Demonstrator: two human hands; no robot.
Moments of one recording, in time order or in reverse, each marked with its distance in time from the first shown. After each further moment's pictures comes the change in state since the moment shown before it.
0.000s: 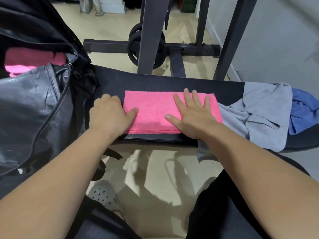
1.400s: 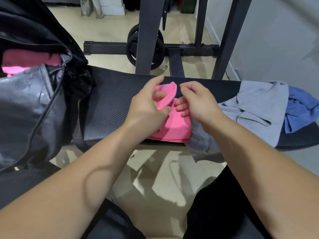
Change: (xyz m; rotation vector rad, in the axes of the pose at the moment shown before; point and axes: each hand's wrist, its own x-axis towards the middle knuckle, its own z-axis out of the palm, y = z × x) left_hand -0.030 0.093 -0.017 -0.938 -0.101 0.126; right_hand -0.013 0.001 -0.043 1.223 0.230 0.168
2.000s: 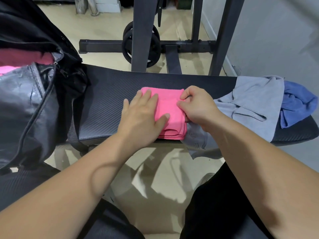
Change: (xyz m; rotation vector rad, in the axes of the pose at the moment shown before) left_hand -0.009 -0.030 0.007 0.767 -0.174 0.147; right_hand 0.005 0.024 -0.012 -0.357 0.079 -0.079
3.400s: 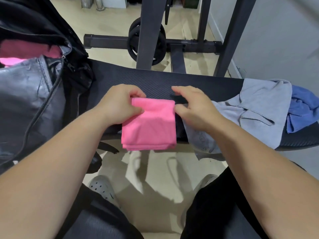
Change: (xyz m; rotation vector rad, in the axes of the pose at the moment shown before) left_hand 0.021 -0.064 -0.042 -0.321 -0.026 -0.080; right_hand -0.004 -0.010 0.005 -0.285 -0.185 -0.287
